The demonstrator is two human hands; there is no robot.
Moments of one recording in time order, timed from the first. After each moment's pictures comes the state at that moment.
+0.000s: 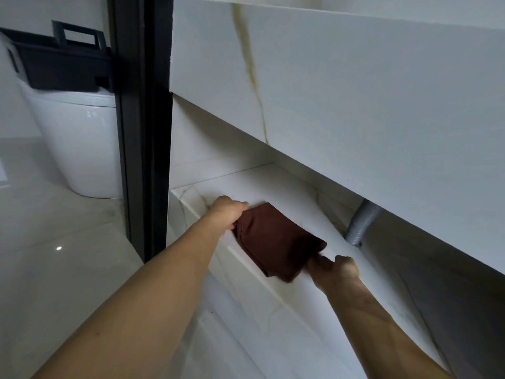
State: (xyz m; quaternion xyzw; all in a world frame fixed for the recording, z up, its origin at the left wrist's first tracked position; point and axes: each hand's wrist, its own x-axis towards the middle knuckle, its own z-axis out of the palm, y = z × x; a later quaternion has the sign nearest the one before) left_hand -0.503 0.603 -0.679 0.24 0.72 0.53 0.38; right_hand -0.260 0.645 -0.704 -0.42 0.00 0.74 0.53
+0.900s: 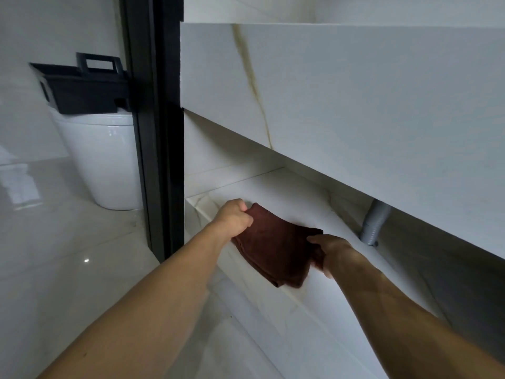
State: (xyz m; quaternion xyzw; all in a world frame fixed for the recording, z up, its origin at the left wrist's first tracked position) left_hand -0.503 0.569 -0.670 0.38 0.76 0.45 0.27; right_hand -0.297 0.647 -0.669 -0.61 -0.41 0.62 0.28
